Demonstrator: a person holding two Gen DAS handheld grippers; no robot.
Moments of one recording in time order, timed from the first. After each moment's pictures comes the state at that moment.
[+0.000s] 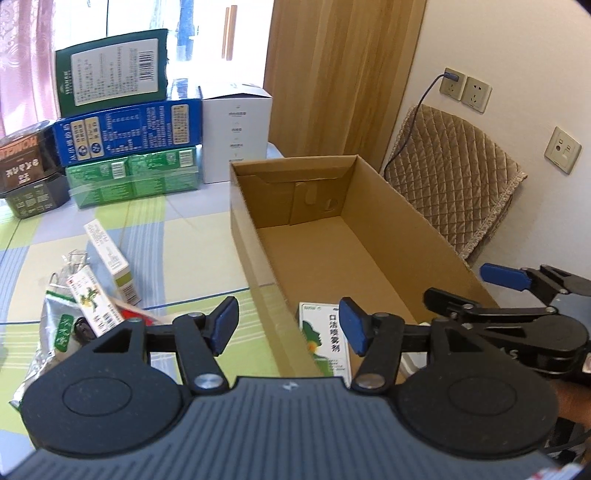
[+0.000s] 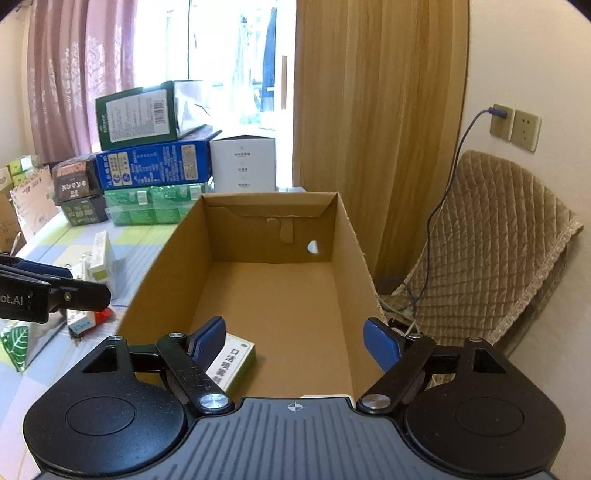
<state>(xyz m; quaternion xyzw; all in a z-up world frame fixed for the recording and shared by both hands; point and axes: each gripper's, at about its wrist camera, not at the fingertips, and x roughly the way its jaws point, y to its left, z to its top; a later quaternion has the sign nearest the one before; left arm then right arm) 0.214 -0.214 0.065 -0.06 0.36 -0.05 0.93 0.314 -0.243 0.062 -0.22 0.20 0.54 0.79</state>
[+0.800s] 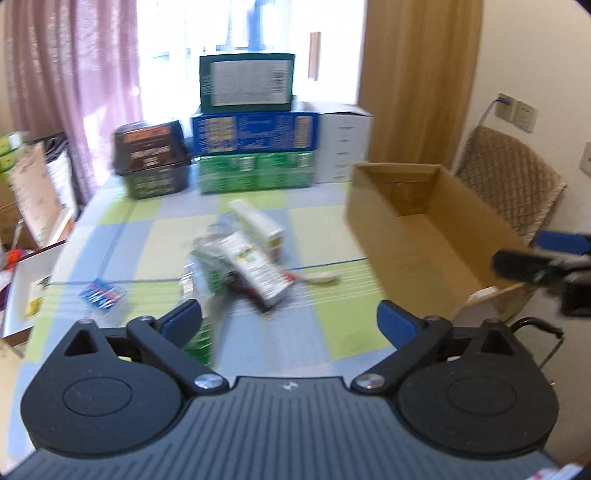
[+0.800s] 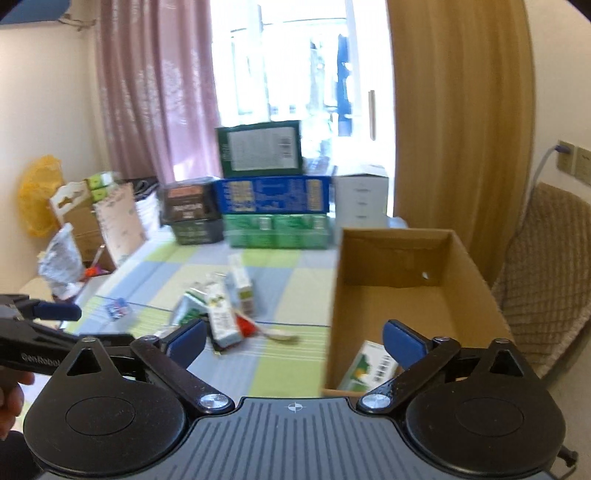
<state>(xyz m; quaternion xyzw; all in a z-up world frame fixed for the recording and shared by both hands) 0.077 -0.095 0.080 -0.05 0.34 0.07 0.94 0.169 -0.266 0.102 -0.19 0.18 0.65 0.71</state>
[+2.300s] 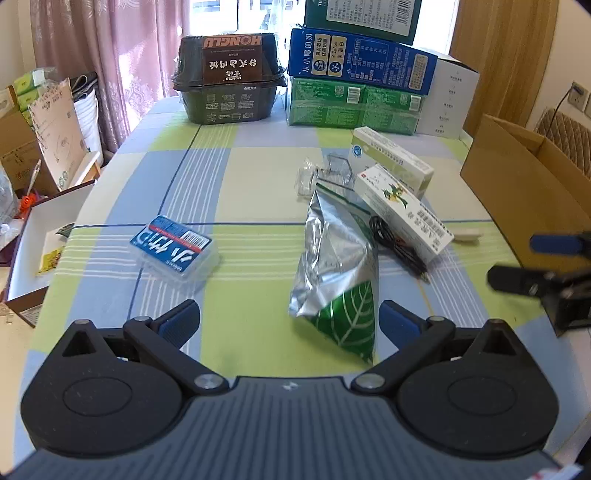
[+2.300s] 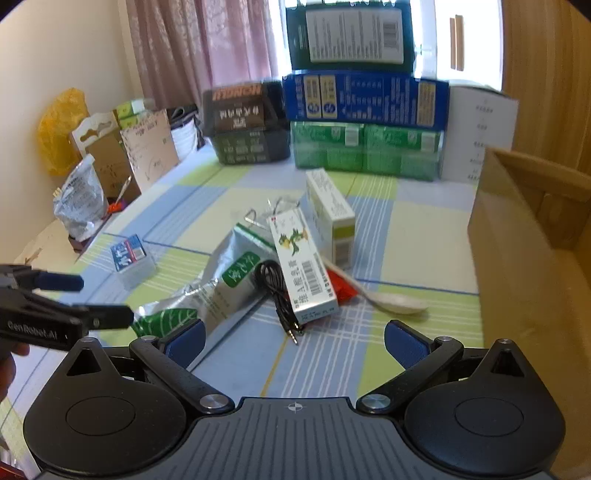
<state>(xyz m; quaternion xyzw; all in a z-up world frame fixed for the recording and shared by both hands) 0.124 0.062 -0.035 -0.09 0.39 0.10 0.91 0.110 -0.113 -0.042 -0.27 0.24 0.69 0.63</state>
